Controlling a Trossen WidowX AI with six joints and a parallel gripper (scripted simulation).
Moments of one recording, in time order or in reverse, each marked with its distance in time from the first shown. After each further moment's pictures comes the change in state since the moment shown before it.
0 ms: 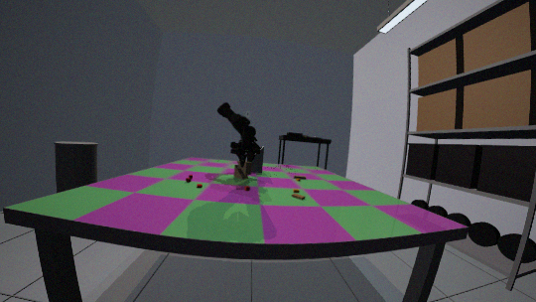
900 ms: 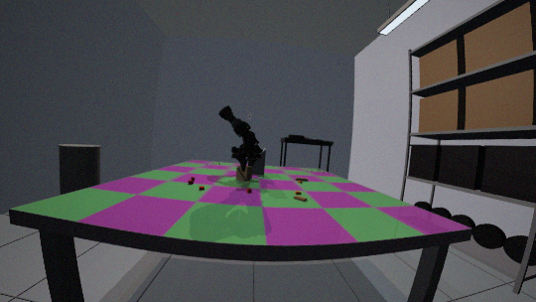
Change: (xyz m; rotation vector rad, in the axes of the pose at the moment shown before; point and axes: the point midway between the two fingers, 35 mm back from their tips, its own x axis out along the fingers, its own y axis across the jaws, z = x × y) arm 0.013 0.001 0.005 0.001 0.000 0.001
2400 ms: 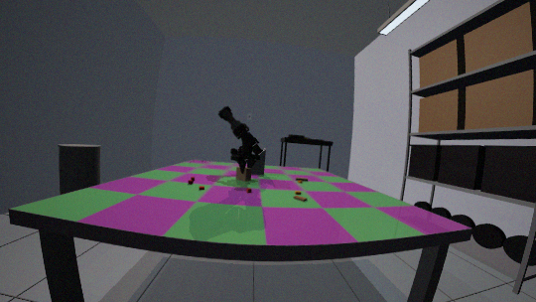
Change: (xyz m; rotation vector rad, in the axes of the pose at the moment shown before) arm 0.011 0.000 0.006 -0.003 -0.001 0.001
